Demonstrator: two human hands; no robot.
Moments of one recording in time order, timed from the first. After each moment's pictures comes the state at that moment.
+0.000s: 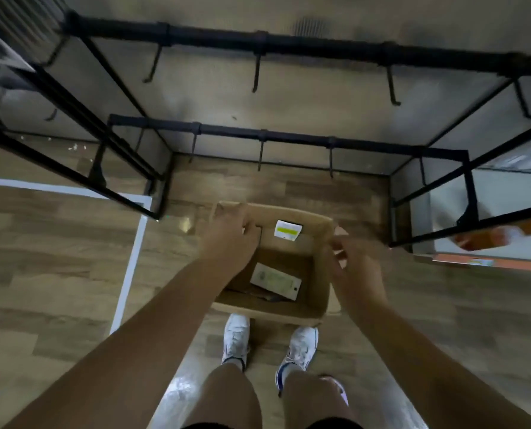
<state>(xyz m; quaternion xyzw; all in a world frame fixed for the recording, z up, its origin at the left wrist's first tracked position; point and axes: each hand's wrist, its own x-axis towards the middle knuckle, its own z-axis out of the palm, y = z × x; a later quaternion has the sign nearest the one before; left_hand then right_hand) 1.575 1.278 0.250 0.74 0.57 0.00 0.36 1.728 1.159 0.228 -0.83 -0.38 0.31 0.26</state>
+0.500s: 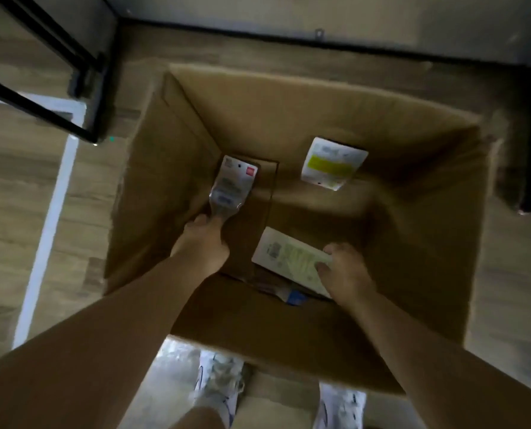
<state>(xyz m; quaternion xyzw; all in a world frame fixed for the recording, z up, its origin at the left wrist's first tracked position) 1.516 1.280 -0.216 0.68 0.61 -0.26 0.31 1.707 1.169 -0.241 -0.80 -0.41 0.43 -0.06</state>
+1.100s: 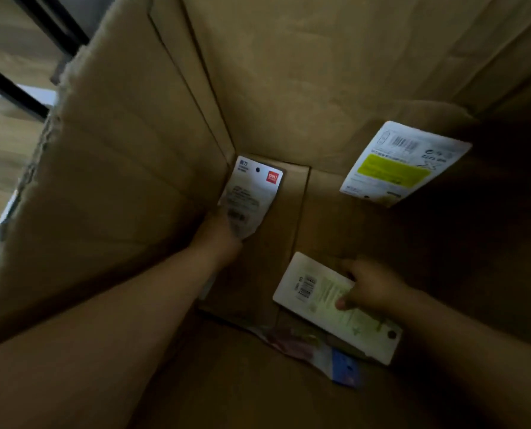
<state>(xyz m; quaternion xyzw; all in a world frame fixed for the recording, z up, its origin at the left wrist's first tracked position) 1.500 1.331 -0.360 0.66 0.64 -0.10 0.38 1.709 1.208 -0.360 -0.72 -0.48 0.48 -0.14</state>
